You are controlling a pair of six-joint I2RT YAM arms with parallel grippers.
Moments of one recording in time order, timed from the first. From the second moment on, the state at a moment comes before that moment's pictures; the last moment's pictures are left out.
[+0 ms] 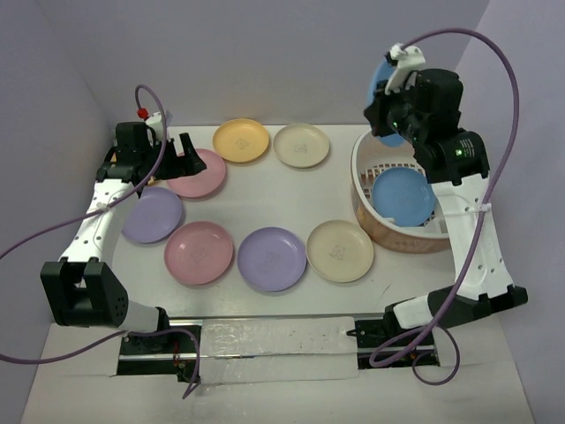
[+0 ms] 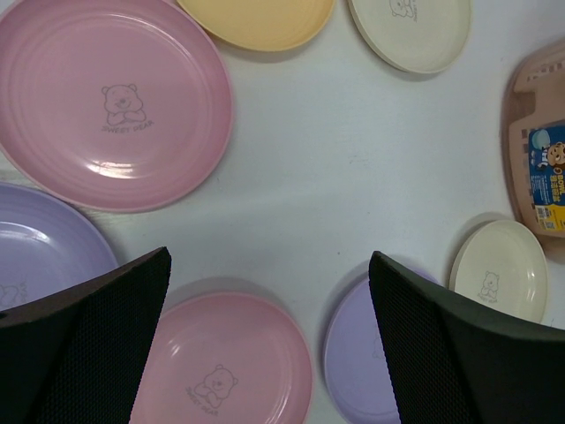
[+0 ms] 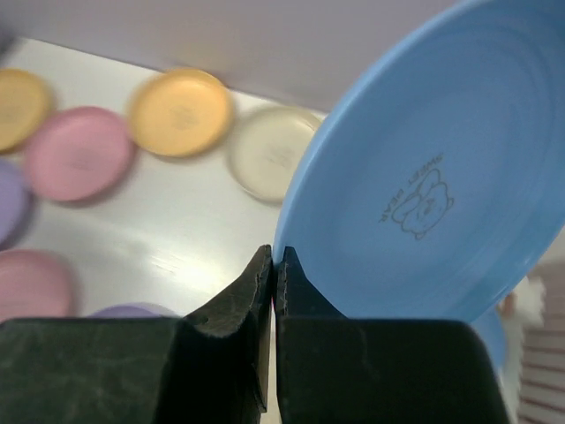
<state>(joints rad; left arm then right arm) -0.05 1.43 1.29 -0.50 0.35 -0.22 0.29 1.41 1.99 -0.86 -0.08 0.00</state>
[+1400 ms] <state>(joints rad) -0.40 1.64 1.23 -0.52 0.48 0.07 0.02 1.60 1.60 -0.87 -0.19 -0.06</state>
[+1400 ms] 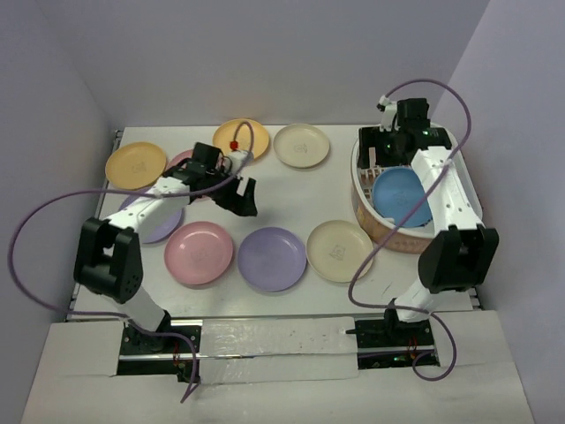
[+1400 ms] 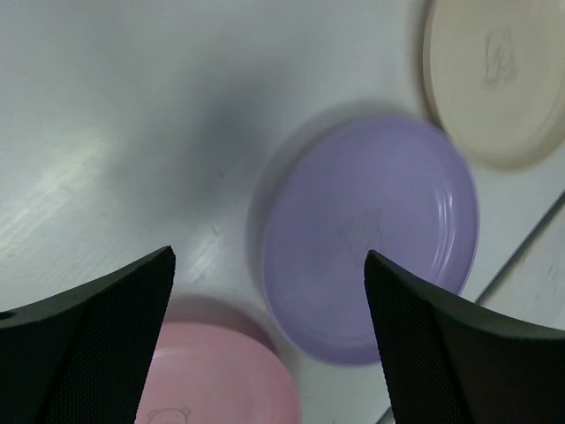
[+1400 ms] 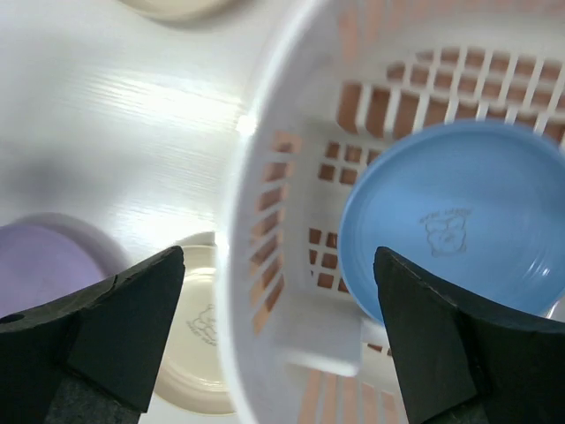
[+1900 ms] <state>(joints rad) -0.52 1.90 1.28 -0.62 0.49 0.30 0.03 1.39 1.57 -0.93 -0.42 -0.23</state>
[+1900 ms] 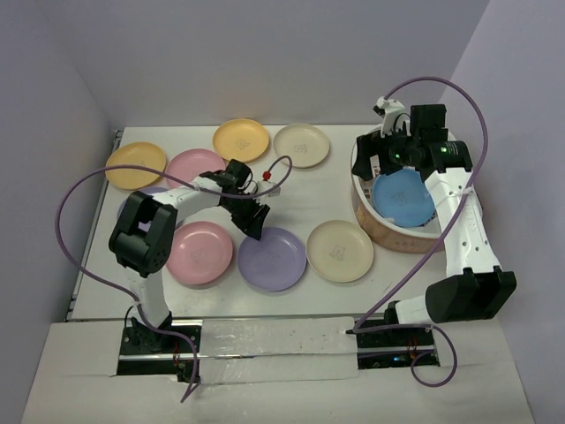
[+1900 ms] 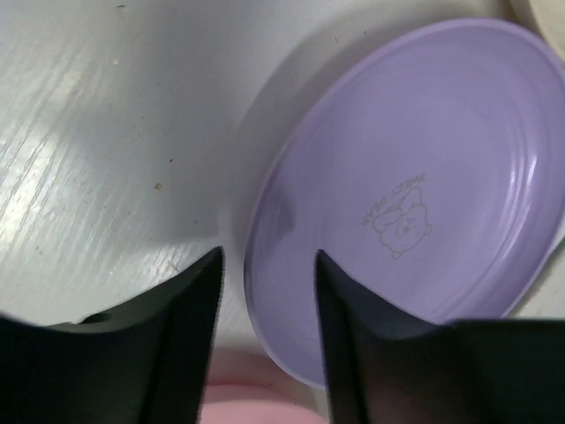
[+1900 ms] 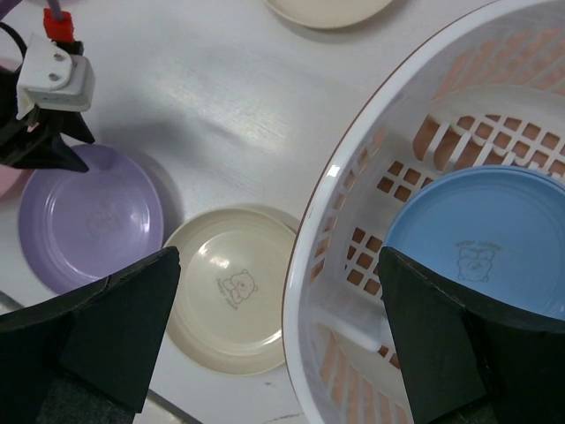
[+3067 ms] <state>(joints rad) -0.23 1.74 1.48 -0.71 0.66 0.10 0.43 1.25 1.19 -0.88 -0.36 -0.25</state>
